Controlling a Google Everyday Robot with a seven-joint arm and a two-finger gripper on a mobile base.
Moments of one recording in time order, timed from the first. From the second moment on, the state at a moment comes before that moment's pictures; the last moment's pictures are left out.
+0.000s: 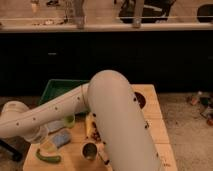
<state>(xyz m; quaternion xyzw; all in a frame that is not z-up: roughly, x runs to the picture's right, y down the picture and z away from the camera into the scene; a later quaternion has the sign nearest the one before) -0.291 0.252 0.721 -0.32 -0.04 -0.34 0.88</state>
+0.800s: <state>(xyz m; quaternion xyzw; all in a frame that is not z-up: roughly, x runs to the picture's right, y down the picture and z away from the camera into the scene) -0.274 0.271 0.734 -0.30 -0.08 -0.29 0.90</state>
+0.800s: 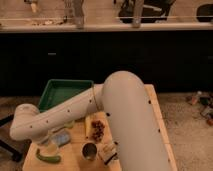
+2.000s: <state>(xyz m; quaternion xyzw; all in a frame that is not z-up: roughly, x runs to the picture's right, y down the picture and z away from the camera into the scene) -0.277 0.272 0.778 -0.31 -0.10 -0.26 0.91</state>
